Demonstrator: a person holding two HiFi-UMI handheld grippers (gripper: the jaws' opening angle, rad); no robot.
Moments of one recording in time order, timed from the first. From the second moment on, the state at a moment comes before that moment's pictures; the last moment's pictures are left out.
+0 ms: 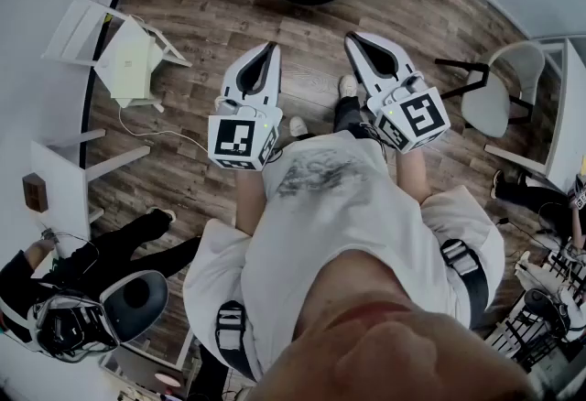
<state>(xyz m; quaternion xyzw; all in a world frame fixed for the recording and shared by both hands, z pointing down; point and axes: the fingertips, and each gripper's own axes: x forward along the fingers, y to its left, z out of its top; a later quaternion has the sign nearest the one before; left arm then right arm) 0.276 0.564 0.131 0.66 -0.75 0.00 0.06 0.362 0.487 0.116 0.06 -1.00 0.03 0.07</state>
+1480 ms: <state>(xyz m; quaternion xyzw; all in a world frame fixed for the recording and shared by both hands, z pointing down) 0.170 0.313 0.152 0.67 -0.74 0.05 0.09 0.259 0.247 0.136 0.07 -0.99 0.06 0.09</state>
